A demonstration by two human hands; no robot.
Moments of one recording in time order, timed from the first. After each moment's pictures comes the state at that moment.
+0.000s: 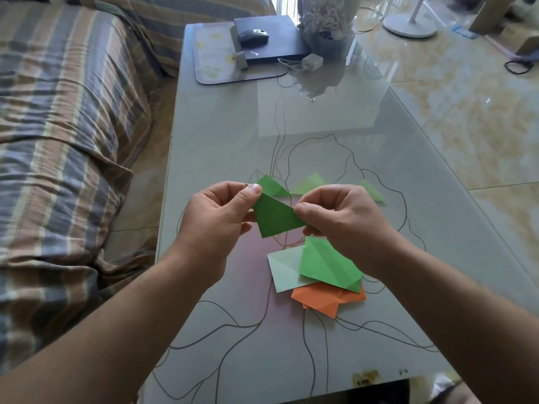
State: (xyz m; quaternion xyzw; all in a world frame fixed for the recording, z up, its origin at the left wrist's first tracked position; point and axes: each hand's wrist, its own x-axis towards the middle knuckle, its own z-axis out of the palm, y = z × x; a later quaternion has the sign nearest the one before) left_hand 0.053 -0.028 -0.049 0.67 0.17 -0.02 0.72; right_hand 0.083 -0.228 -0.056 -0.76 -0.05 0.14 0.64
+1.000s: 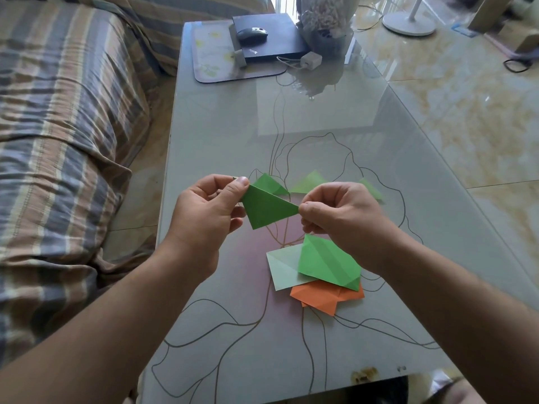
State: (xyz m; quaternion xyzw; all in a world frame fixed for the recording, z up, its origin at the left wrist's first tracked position) left_hand 0.058 -0.019 -0.049 0.65 0.21 0.00 0.73; right_hand 0.083 -0.228 -0.045 -0.77 -0.02 0.16 0.62
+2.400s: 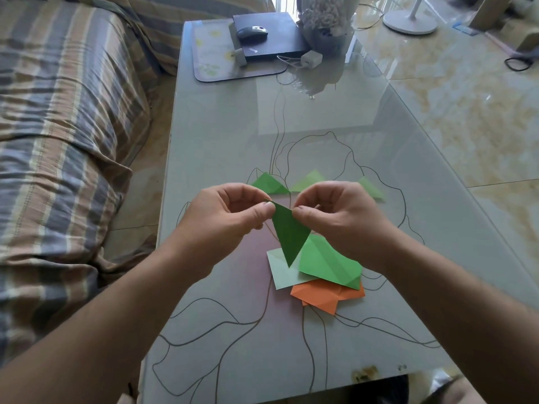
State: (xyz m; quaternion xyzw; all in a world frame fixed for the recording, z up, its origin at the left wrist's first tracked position) left_hand 0.053 -0.016 -0.047 0.76 0.05 -0.08 0.64; right_hand 0.084 -0.231 -0.056 -0.78 -0.10 0.14 0.59
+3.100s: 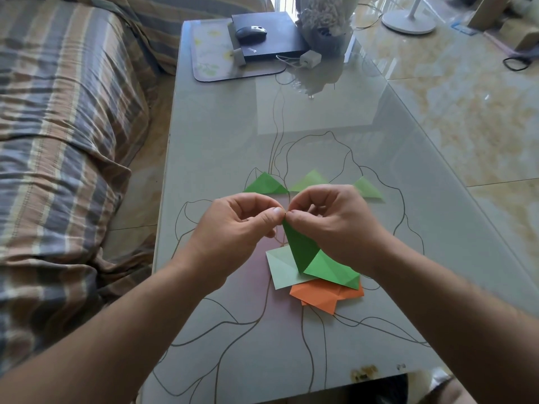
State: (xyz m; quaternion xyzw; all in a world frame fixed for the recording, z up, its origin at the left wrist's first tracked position) left_hand 0.043 -0.034 -0.050 0.75 0.04 -0.08 0.66; right_hand 0.080 -0.223 -0.062 -0.78 -0.12 0.12 0.60
